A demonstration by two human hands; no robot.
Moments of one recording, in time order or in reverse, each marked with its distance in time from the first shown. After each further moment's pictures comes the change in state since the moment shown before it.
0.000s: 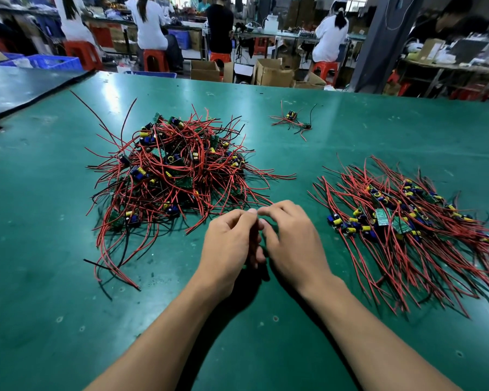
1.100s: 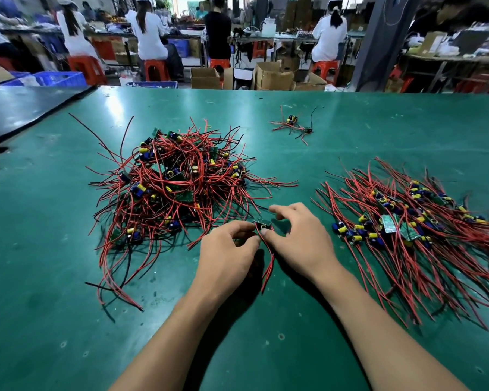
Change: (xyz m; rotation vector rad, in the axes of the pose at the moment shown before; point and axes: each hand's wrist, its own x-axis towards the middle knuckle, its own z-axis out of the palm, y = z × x) left_hand 0.016 0.000 -0.012 0.592 0.058 0.162; right_hand 0.024 0.023 0.000 0.081 -0.145 0.270
